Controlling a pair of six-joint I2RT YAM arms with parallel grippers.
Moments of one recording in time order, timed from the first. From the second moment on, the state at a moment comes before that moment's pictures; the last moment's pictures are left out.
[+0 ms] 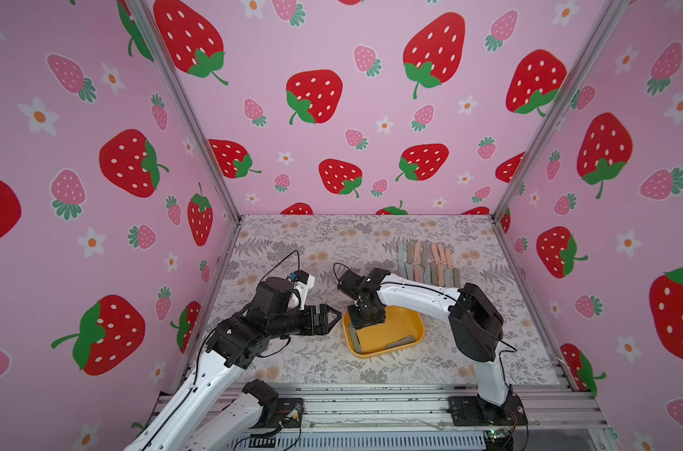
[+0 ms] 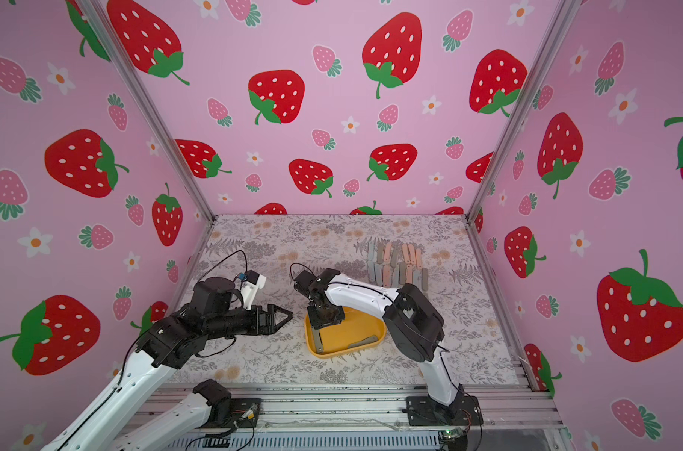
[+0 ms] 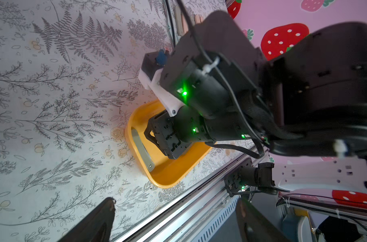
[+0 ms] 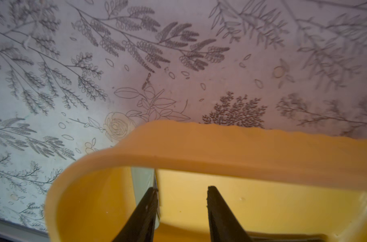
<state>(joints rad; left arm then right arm) -0.51 0.77 0.90 -0.86 0.36 -0.55 1.01 2.06 1.62 -1.09 0.16 0.66</state>
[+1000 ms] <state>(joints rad) -0.50 0.77 0.85 -0.90 0.34 -0.57 1.03 2.09 1.55 -1.04 0.15 0.68</state>
